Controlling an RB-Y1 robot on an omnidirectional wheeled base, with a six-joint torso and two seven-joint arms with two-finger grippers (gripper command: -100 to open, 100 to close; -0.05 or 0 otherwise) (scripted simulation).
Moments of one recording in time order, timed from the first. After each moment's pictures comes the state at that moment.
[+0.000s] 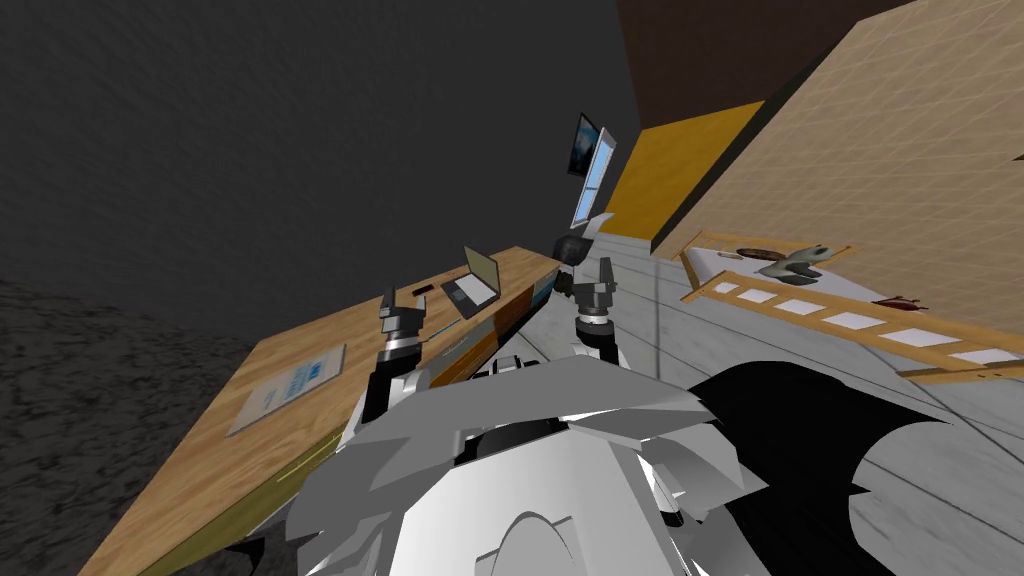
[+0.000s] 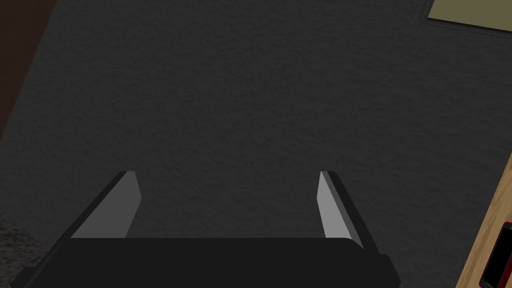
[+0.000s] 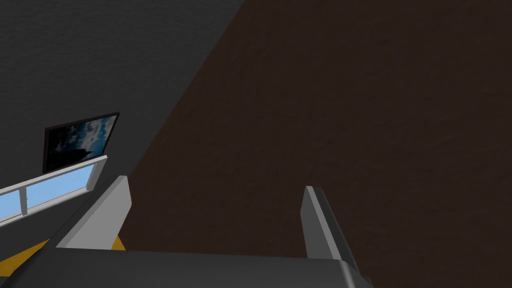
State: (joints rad) left arm 0.42 0.19 0.01 -2.10 0.17 -0.41 0.17; right arm 0.55 0.02 -0.01 -2.31 0.10 -0.64 -0.17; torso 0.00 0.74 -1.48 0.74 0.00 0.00
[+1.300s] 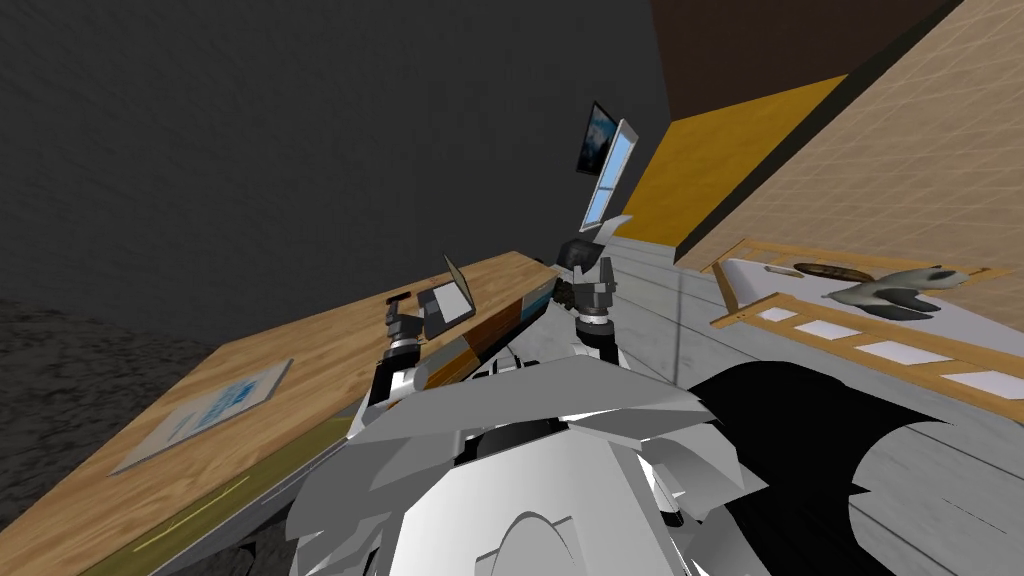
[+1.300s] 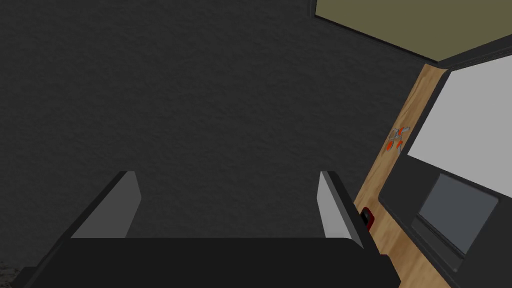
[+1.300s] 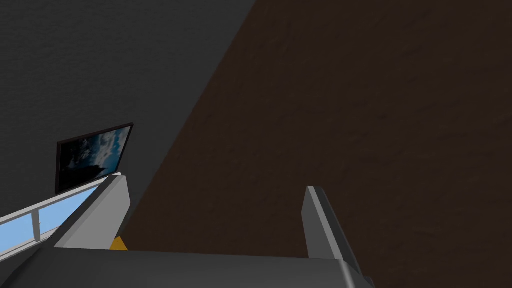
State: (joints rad) left arm 0.33 0.20 0.09 -1.85 0.31 -0.33 0.24; right arm 0.55 0.02 -0.01 -2.31 0.10 -0.64 -0.17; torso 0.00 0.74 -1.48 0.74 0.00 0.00
